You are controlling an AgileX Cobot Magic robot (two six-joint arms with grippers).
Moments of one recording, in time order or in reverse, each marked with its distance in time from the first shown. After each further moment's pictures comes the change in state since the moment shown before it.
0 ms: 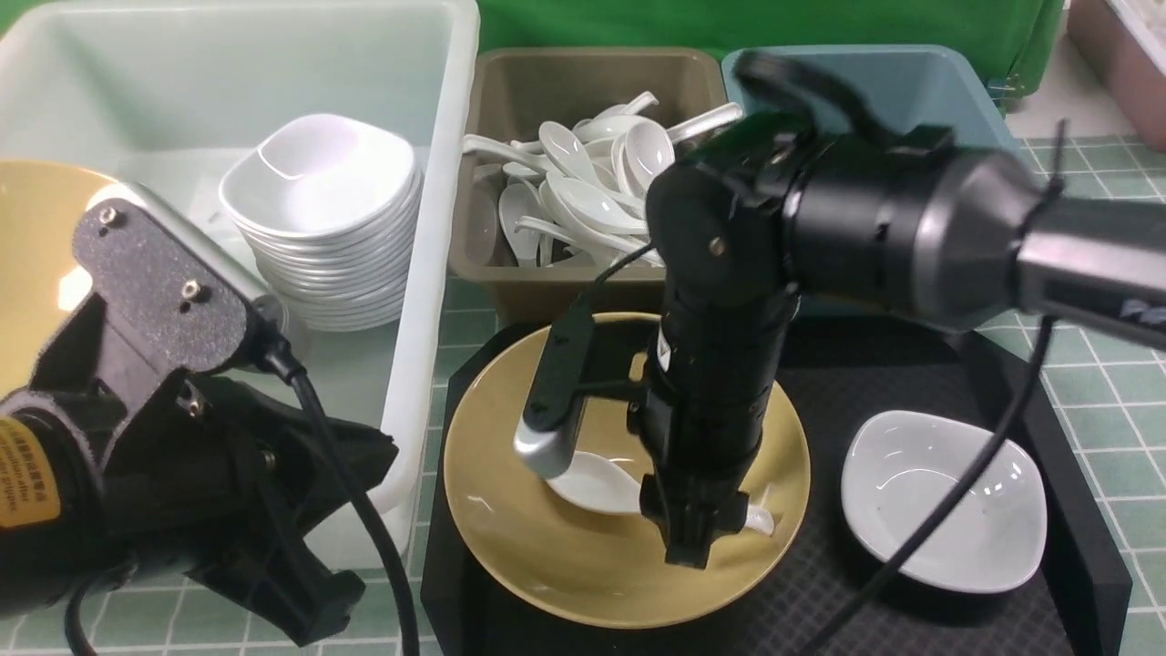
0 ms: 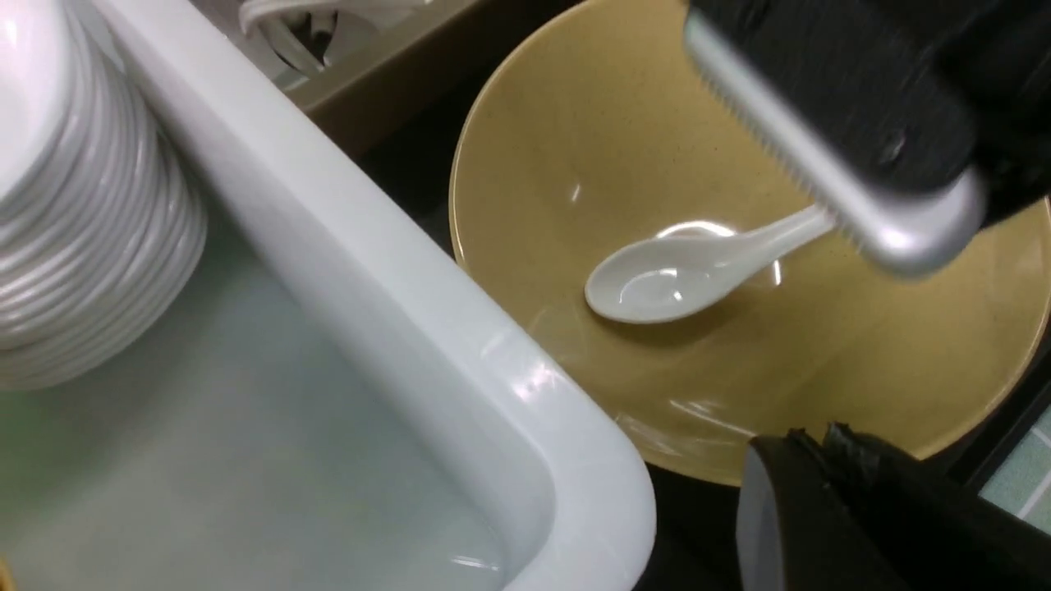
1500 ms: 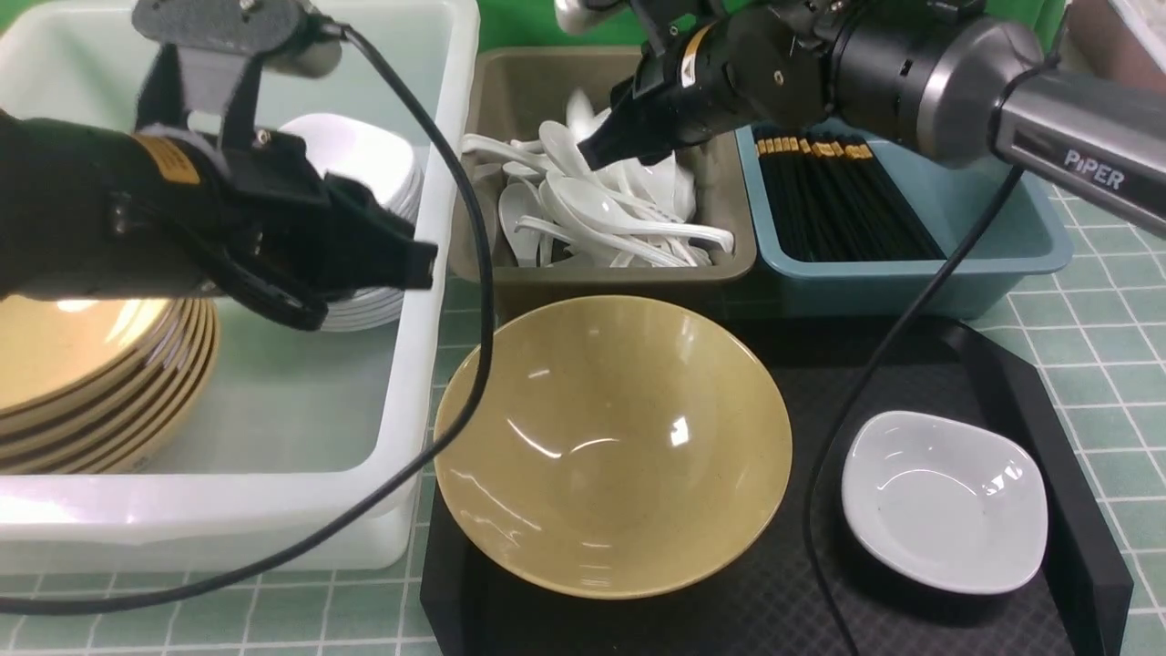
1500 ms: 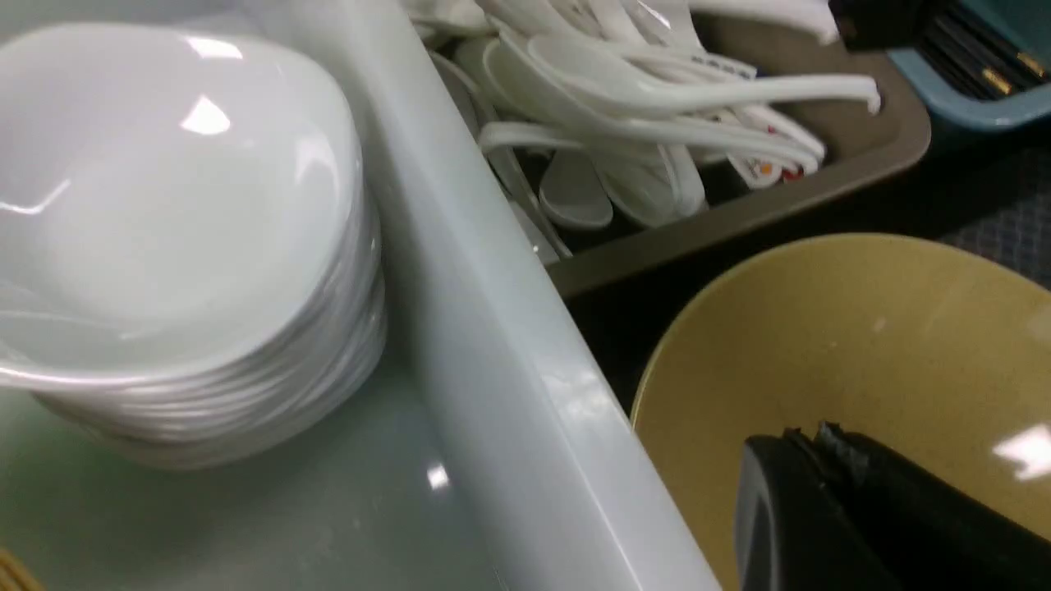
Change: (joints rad) right arm -0.248 0.164 -0.370 -0.222 -0.682 0.627; left arm 0.238 0.379 -0.277 -0.126 -0.070 -0.042
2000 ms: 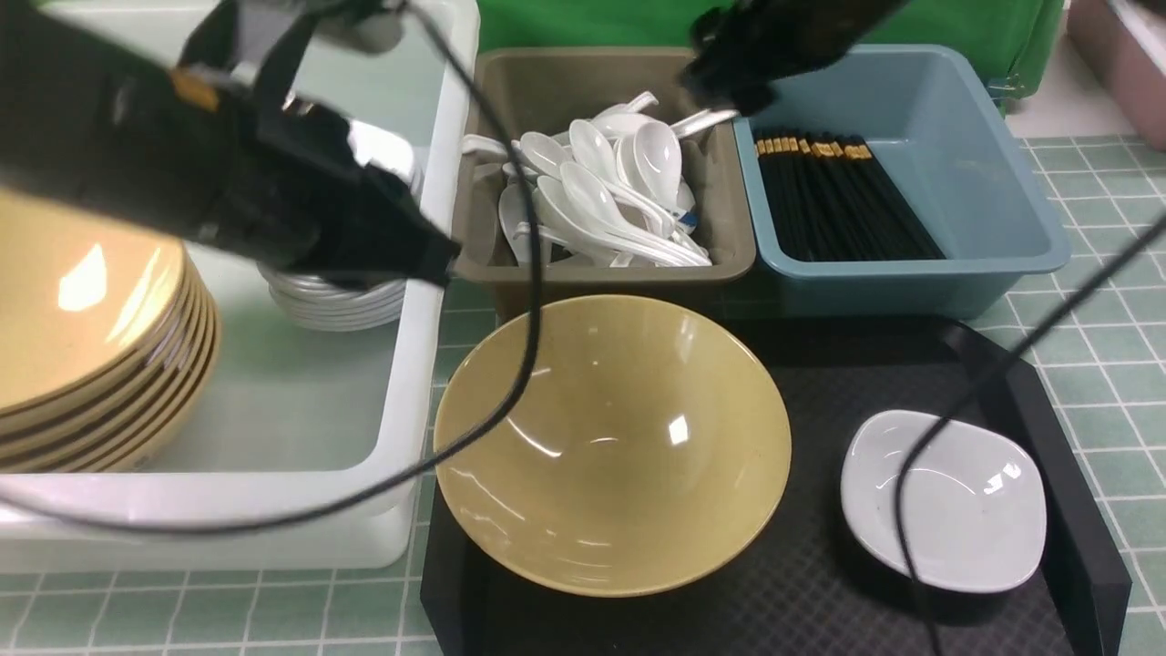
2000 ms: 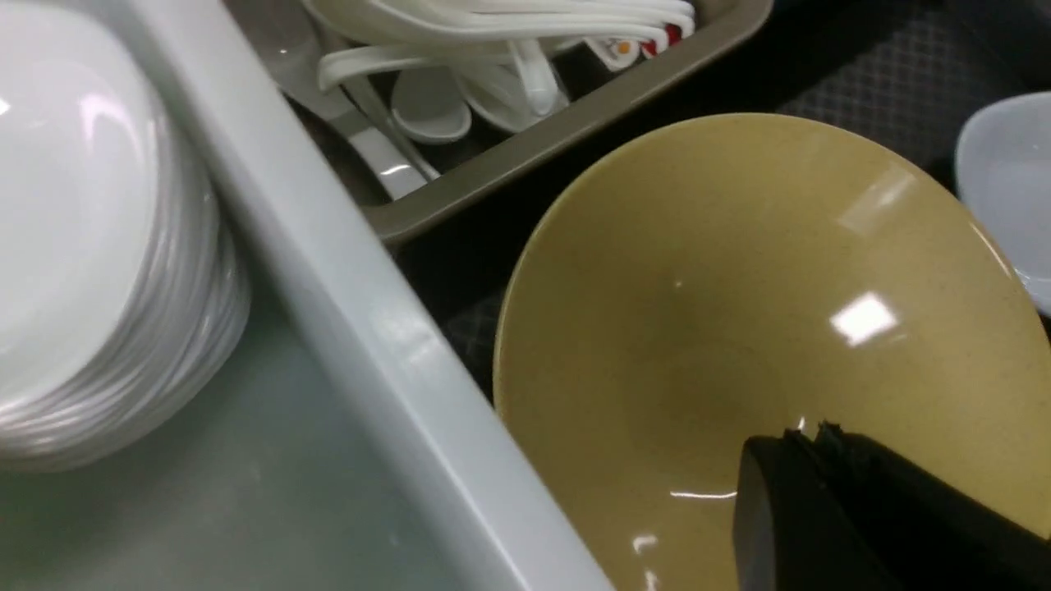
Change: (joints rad) right arm -0.001 -0.298 0.000 -0.001 0.526 -0.151; left arm 0.000 0.120 -0.273 -0.106 0.366 0.187
